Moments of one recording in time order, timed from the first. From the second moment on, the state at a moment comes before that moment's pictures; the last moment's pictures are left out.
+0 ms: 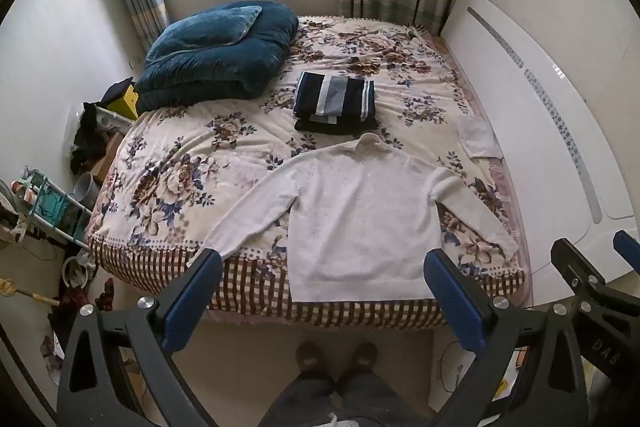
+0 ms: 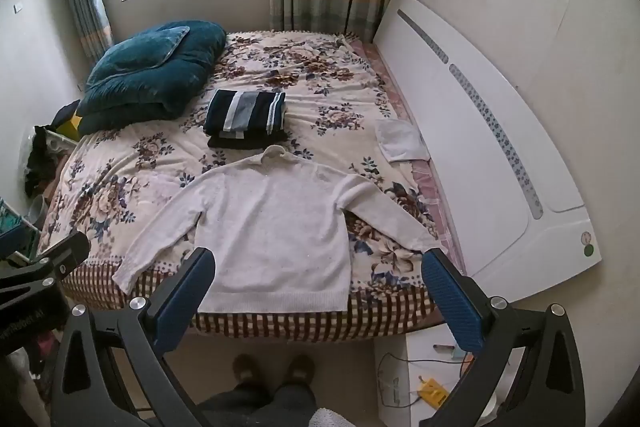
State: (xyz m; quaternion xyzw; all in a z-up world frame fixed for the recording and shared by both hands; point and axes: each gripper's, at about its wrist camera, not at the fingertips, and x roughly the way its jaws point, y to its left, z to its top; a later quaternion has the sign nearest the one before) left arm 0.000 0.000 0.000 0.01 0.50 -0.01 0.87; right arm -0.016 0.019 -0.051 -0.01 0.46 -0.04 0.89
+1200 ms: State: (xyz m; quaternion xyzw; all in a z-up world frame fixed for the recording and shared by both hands) left arm -0.001 0.008 0.008 0.01 0.49 0.00 0.87; right arm -0.019 0.033 -0.035 -0.02 0.46 -0.03 0.89
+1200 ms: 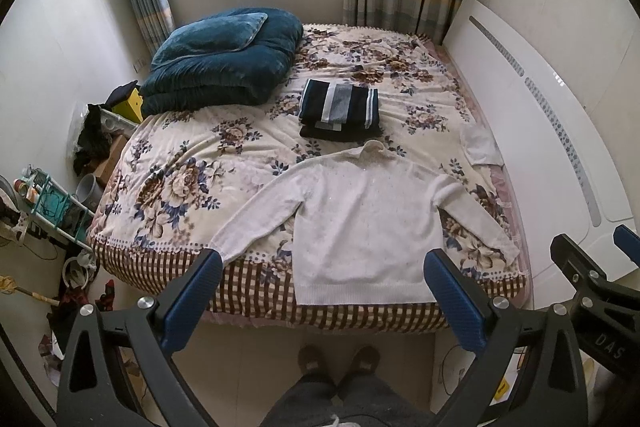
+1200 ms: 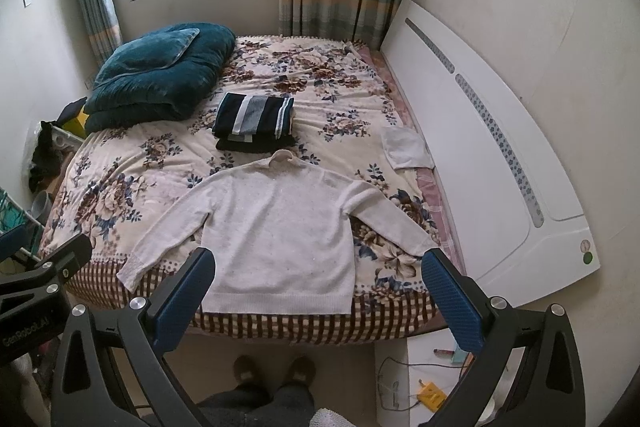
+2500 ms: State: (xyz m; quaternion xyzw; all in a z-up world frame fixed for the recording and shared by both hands) left arm 0.002 0.002 0.024 0.01 0.47 0.00 0.88; right arm -0.012 0.036 -0.020 -0.02 0.45 -0.03 0.89
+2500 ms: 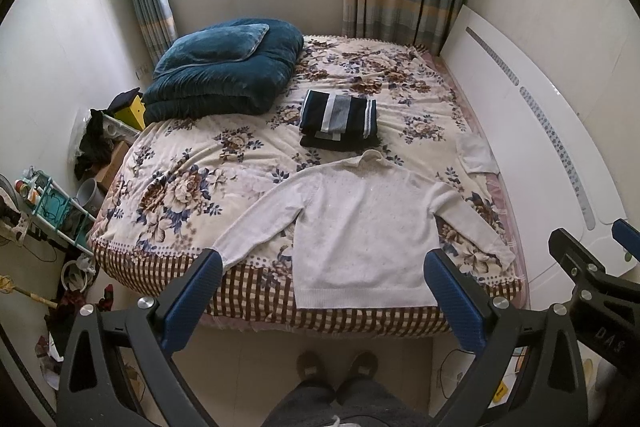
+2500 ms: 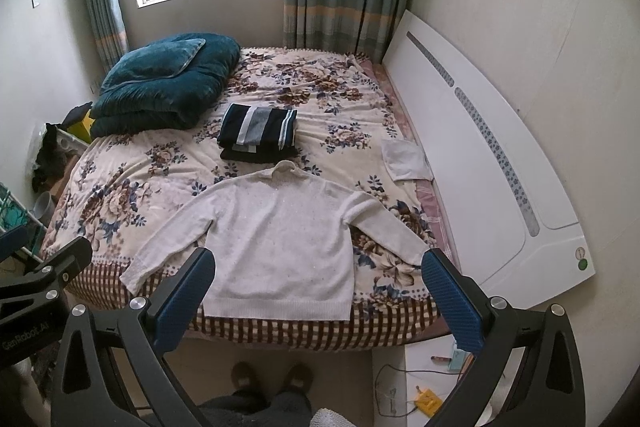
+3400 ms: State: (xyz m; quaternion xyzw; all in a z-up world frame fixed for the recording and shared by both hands) left arm 0.051 0.006 -0.005 0.03 0.41 0.02 0.91; right arm 0.026 0.000 -0.054 0.06 0.48 -0.07 0.87
